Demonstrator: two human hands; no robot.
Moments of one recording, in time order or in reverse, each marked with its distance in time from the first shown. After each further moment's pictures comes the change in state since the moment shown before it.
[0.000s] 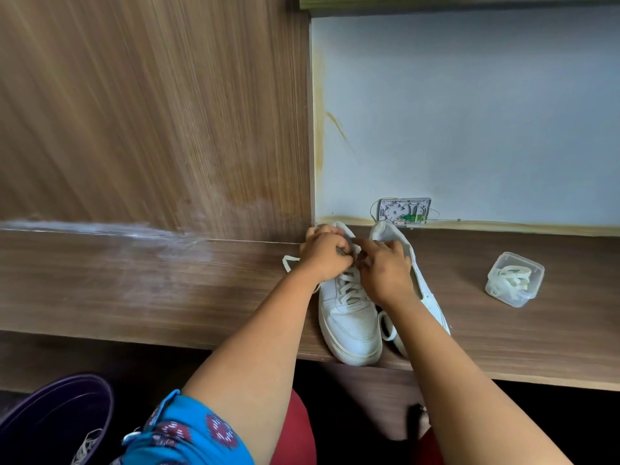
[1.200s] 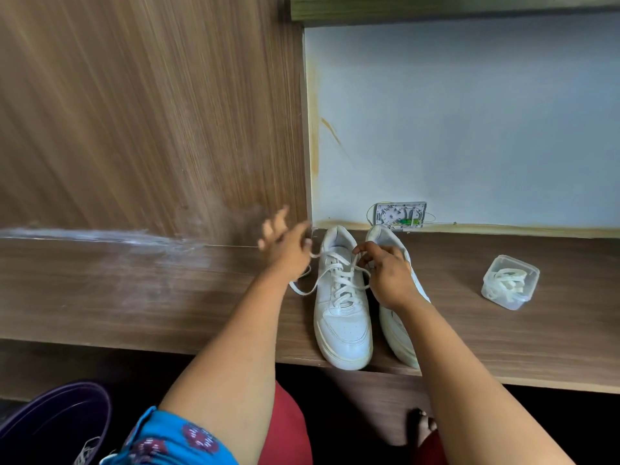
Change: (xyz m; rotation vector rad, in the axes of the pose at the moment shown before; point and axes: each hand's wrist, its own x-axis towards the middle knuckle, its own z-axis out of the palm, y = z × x) left_hand -0.004 -0.028 -0.035 0.202 0.229 -0.068; right_hand 0.000 0.025 -0.006 0.317 -0.057 0.000
